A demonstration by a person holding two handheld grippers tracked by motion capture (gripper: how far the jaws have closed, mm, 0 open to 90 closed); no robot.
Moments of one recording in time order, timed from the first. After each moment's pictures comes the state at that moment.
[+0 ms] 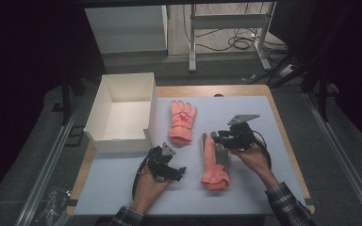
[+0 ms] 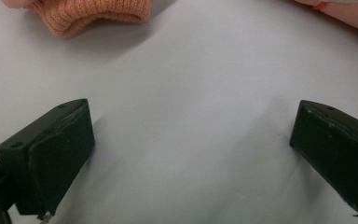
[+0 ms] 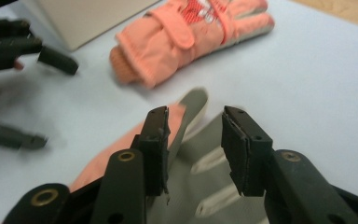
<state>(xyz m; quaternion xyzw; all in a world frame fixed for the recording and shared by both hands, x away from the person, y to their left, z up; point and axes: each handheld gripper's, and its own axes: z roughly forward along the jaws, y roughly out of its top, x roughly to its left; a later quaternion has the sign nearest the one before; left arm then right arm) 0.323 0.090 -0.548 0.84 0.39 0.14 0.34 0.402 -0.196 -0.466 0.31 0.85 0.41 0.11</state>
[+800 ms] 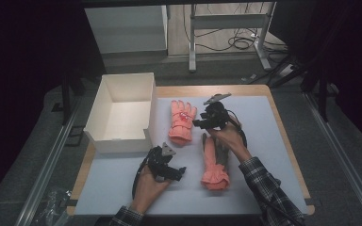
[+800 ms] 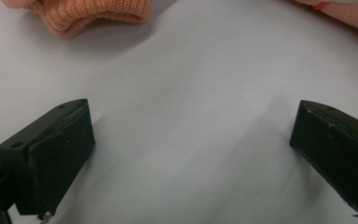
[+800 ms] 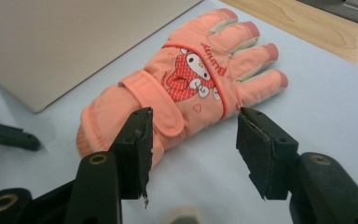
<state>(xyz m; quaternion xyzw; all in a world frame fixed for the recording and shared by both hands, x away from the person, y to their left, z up) 0.323 0.090 -0.548 0.84 0.39 0.14 0.34 0.472 -0.124 -0.465 0.32 0.86 0.39 0.11</state>
